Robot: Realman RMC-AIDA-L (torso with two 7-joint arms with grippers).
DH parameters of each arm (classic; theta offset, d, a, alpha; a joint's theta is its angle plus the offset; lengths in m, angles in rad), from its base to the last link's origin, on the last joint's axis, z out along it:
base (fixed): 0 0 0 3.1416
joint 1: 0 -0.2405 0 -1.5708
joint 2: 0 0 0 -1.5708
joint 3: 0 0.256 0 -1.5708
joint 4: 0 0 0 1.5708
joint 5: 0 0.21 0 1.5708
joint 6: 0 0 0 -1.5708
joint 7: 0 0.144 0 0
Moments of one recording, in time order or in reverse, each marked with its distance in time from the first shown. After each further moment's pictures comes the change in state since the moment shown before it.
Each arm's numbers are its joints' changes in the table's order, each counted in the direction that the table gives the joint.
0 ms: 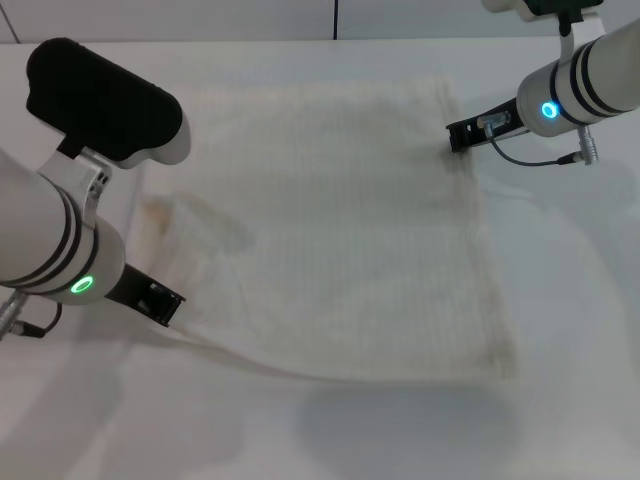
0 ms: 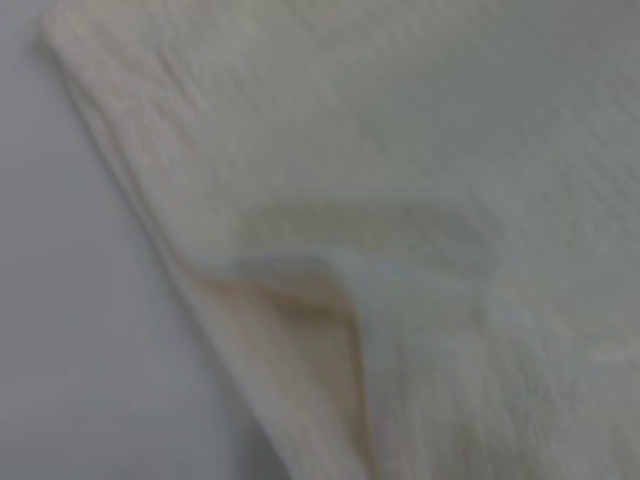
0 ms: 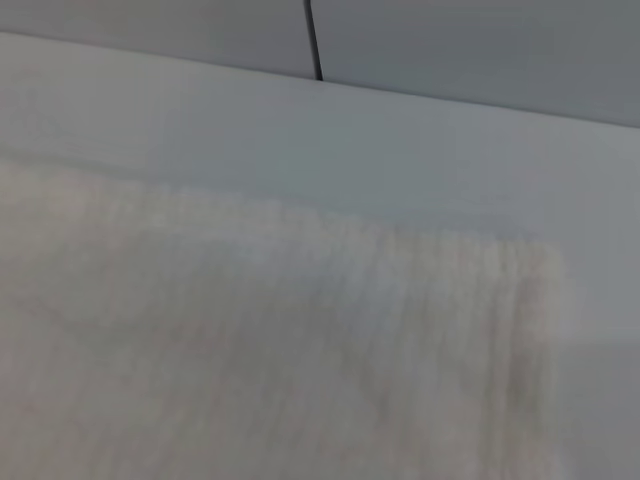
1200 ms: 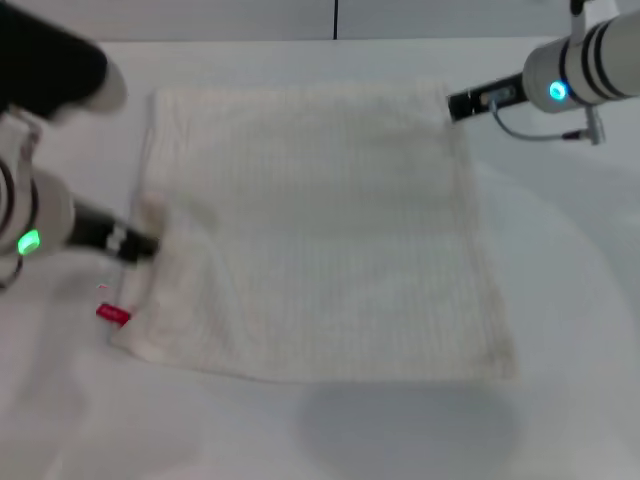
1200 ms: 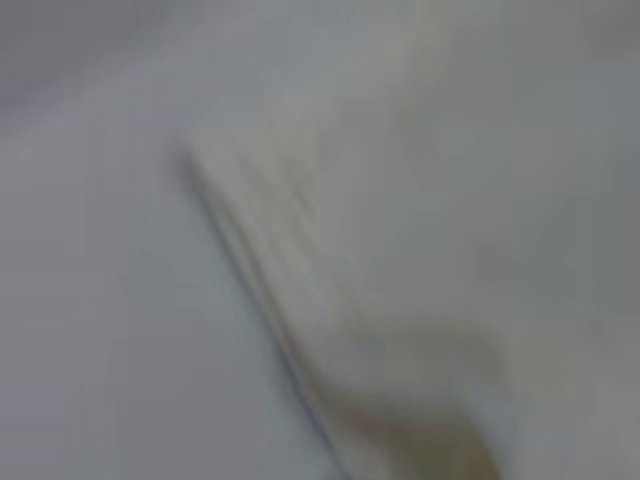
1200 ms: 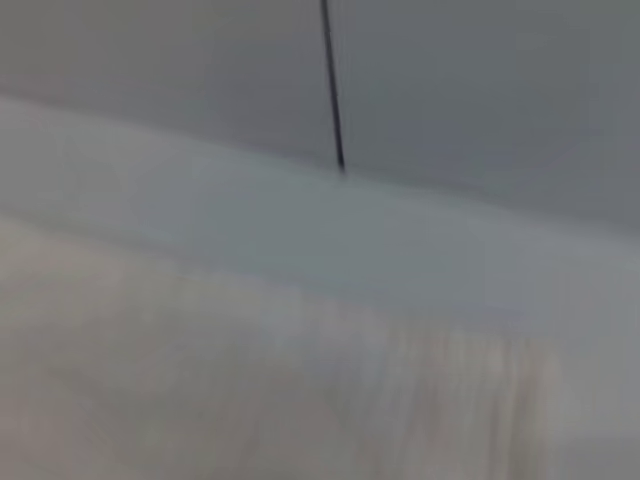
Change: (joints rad) left arm -0.090 -0.040 -0.095 -0.085 0.004 -0.199 0.085; right arm 0.134 -0.032 -0.035 -0.283 0.015 -0.002 -0.068
